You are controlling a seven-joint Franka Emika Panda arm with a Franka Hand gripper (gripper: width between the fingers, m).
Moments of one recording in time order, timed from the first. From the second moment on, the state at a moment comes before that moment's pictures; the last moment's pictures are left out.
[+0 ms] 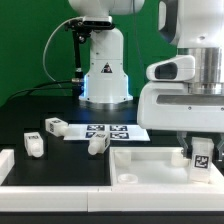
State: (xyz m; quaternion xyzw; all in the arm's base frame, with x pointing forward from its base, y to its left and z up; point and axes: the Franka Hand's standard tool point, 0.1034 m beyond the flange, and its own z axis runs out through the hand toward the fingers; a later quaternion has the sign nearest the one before) arm 0.646 0.112 0.069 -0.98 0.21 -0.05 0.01
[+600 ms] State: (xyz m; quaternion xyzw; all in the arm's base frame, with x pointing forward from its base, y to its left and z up) arm 0.645 0.106 0.067 -0.83 0.55 -0.04 0.02
